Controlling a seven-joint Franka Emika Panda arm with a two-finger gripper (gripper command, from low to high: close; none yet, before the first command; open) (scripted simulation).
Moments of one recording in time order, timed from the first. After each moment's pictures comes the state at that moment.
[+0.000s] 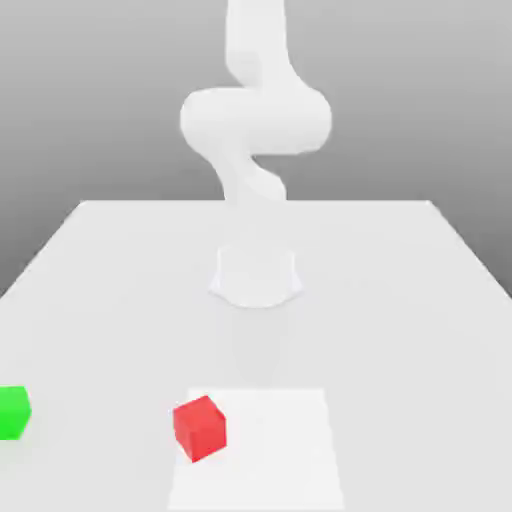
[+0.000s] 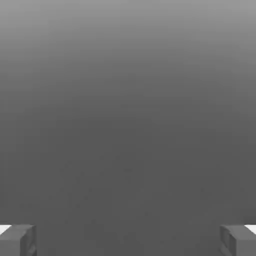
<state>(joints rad) -0.03 -0.71 0.01 -2.34 0.01 2.35 0.88</state>
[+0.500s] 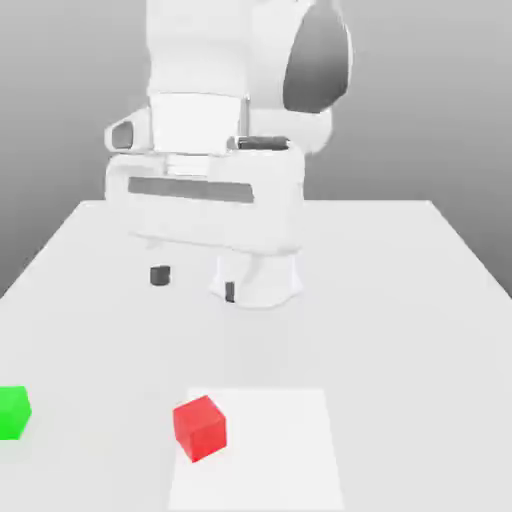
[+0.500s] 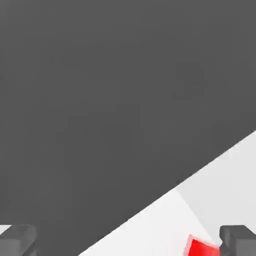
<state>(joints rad) -0.20 -0.16 0.07 -2.60 0.01 2.64 1.38</state>
